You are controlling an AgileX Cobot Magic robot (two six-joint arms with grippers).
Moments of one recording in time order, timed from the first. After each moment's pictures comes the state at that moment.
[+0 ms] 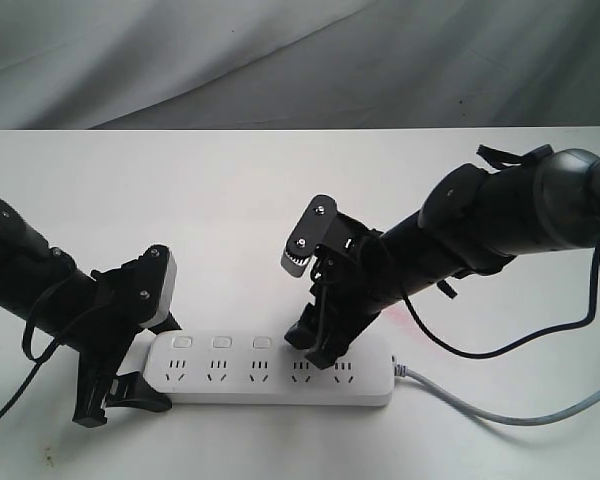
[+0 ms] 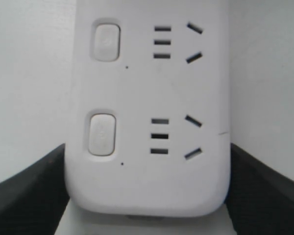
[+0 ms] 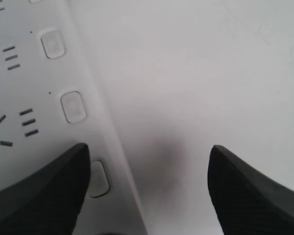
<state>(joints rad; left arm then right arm) -0.08 1.89 -0.82 -0.87 0.65 2.07 0.52 1.96 -1.03 0.97 0.43 -1.47</state>
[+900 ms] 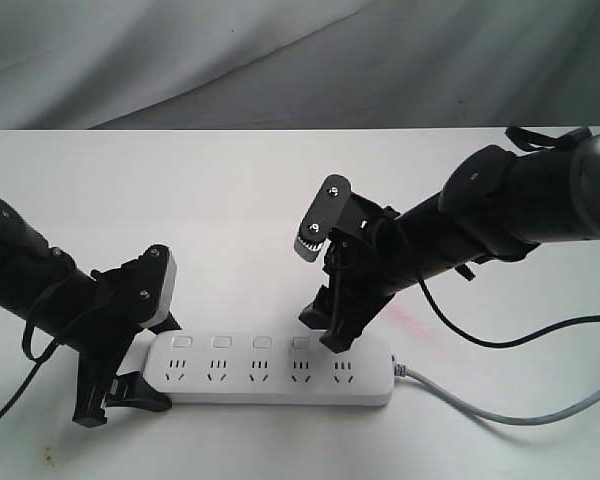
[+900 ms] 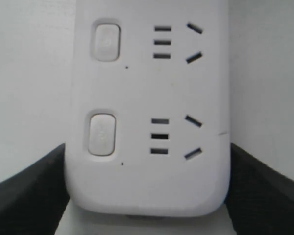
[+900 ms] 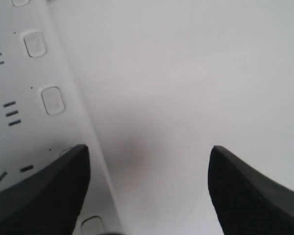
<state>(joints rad) -0.08 1.89 -0.82 -0.87 0.65 2.07 0.51 1.89 -1.02 0.94 0.40 -1.48</state>
